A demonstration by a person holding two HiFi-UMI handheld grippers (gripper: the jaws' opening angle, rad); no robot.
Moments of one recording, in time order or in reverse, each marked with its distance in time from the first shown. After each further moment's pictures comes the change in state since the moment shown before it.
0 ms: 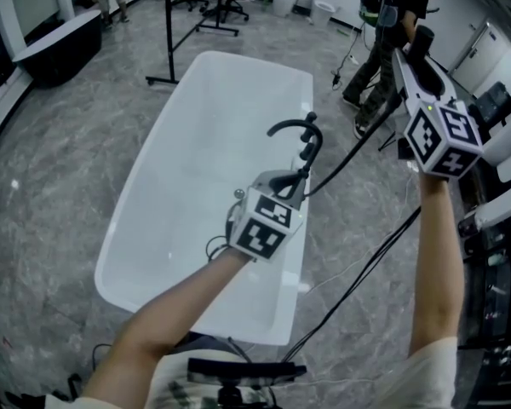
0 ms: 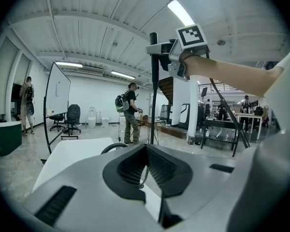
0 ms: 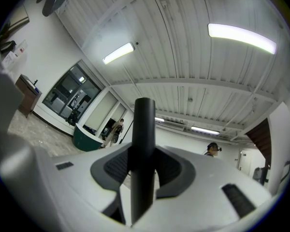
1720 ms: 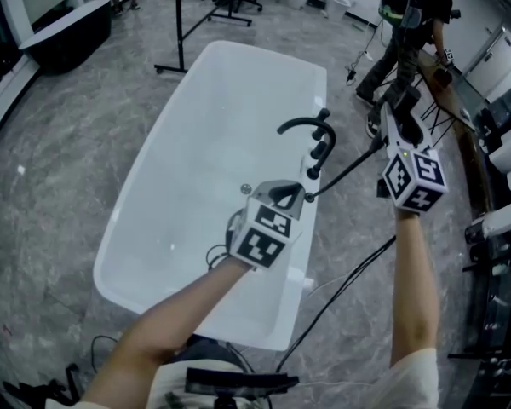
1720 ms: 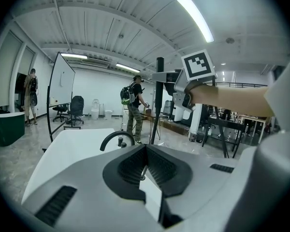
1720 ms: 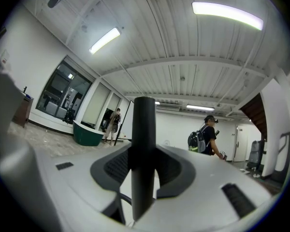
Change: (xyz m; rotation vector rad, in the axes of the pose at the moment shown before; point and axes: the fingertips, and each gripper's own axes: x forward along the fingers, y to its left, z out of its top) left arm 0.019 0.021 -0.044 -0.060 0.071 0.019; right arm 0.000 0.026 -0.162 0.157 0.168 -0.031
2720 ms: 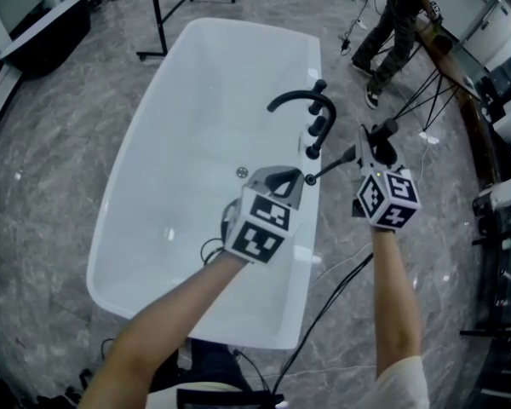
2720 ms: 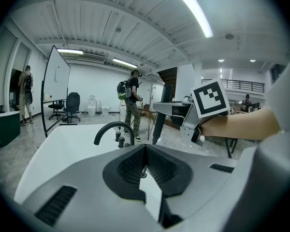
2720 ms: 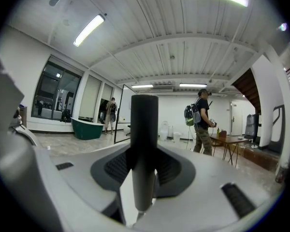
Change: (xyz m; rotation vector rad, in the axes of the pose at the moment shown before) left arm 0.057 0.013 -0.040 0.018 0.039 -0.028; right arm -0.012 0.024 -0.175 0.162 0.175 -0.023
